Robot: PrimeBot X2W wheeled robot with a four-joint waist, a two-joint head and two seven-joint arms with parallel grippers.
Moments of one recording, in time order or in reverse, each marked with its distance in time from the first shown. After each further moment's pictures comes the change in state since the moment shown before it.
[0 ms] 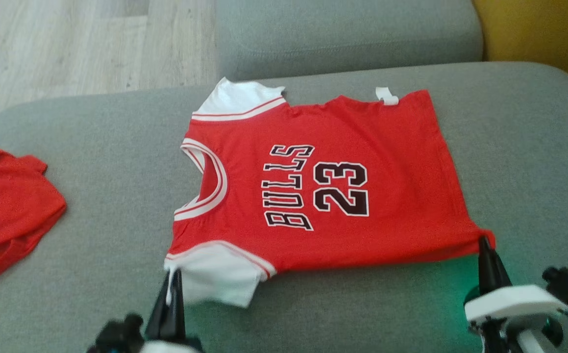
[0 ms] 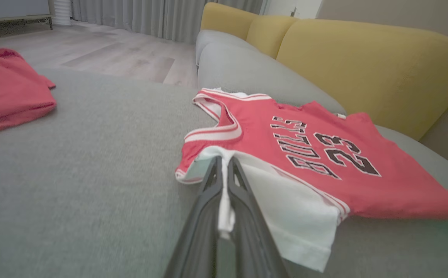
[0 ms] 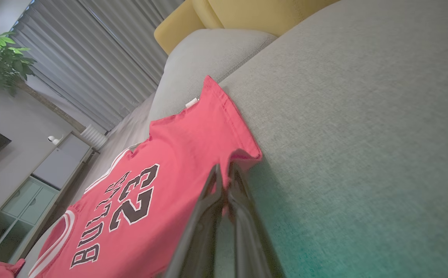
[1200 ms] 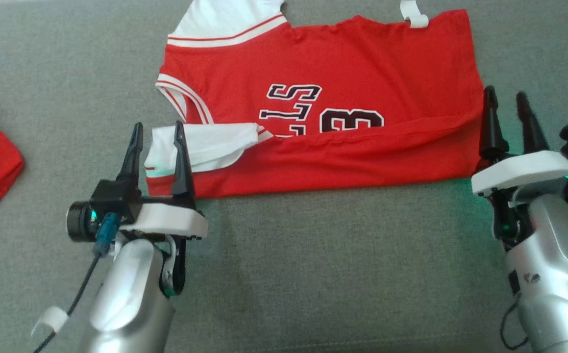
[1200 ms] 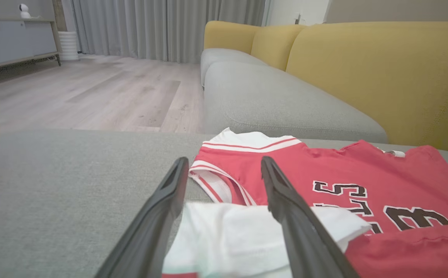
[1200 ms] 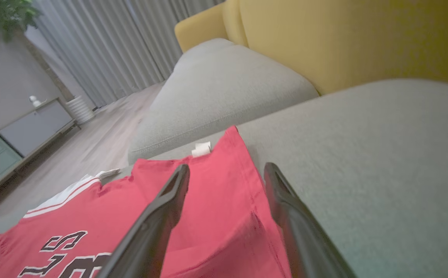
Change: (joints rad) left arm -0.511 -0.008 -0.004 0.164 0.049 0.091 0.000; right arm -0.449 -0.001 -0.075 0.118 -0.277 0.000 0.000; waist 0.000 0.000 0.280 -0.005
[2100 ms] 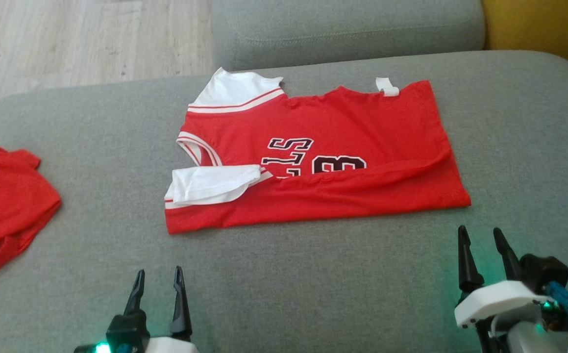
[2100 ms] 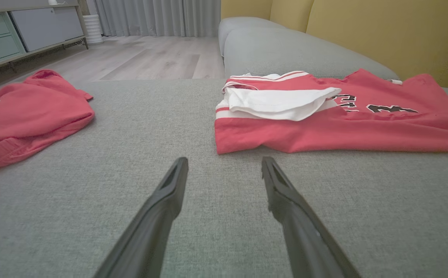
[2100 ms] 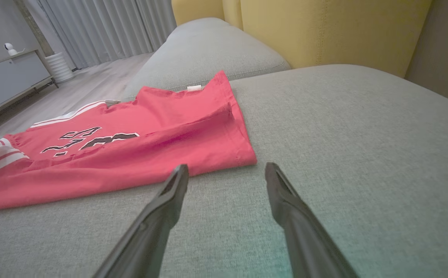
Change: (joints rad) left arm 0.450 0.004 0.037 -0.072 0.096 0.048 0.000; right arm 0.424 0.113 -0.157 -0.126 -0.383 0.000 0.000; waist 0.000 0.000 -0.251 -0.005
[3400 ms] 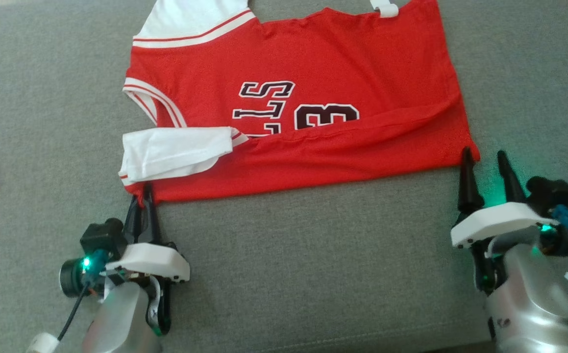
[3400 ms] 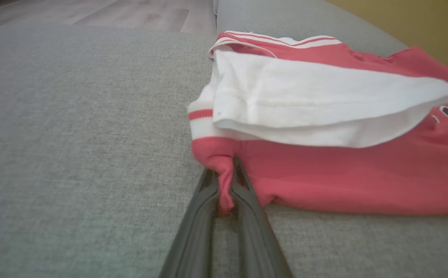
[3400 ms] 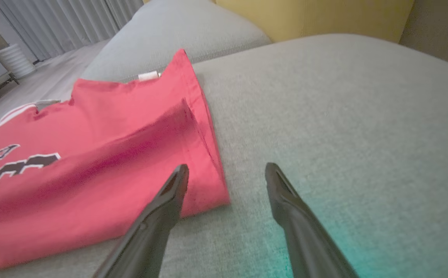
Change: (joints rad) left arm -0.385 -0.002 0.026 0.296 -0.134 -0.063 -0.019; right arm -0.279 0.001 -0.017 0.104 0.042 0.000 0.000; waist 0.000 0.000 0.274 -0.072
